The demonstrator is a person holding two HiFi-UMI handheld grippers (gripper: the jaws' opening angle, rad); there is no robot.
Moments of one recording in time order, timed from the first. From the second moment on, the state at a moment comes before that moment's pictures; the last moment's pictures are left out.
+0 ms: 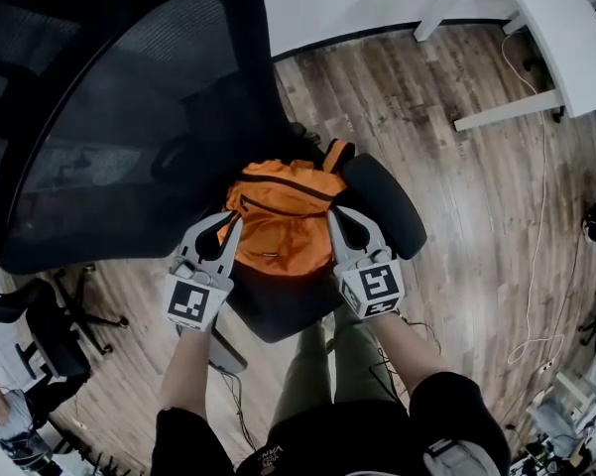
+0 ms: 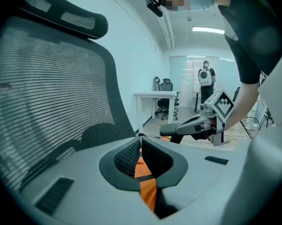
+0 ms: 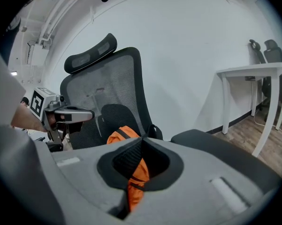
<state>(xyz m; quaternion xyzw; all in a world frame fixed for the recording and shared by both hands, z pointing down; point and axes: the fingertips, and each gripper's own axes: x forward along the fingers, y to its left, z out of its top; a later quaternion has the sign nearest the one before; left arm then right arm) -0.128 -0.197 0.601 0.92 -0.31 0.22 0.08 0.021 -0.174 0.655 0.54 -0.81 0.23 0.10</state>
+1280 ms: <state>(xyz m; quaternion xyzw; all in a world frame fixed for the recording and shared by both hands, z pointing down) -0.135 -0.236 0.697 0.90 -0.31 0.30 0.10 0.018 -0.181 0.741 0.53 -0.77 0.33 0.11</state>
